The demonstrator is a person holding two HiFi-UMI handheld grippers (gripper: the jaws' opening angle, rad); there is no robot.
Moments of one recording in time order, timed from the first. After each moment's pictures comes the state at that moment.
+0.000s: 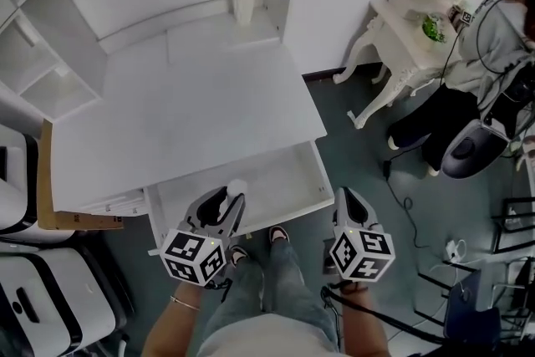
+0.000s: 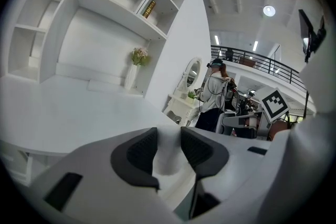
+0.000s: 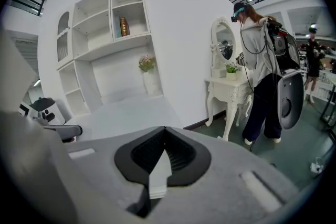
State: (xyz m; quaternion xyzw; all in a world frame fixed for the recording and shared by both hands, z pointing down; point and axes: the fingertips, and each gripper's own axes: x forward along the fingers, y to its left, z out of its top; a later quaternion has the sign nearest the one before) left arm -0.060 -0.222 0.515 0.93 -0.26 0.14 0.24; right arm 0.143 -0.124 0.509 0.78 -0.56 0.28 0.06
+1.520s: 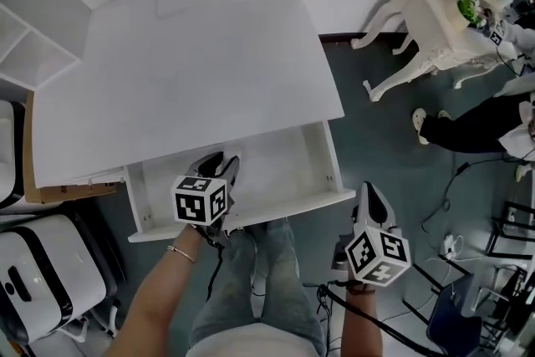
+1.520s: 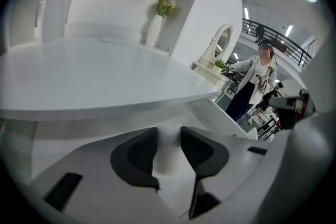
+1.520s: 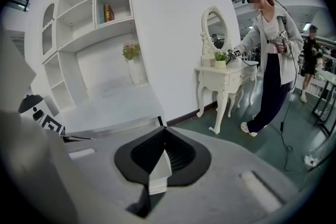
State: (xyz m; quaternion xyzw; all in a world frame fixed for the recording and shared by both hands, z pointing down) left arm -0.033 -0.290 0.707 0.85 -0.31 0.30 0.31; right arm 0.206 -0.125 0.595 0.79 -0.53 0.31 0.08
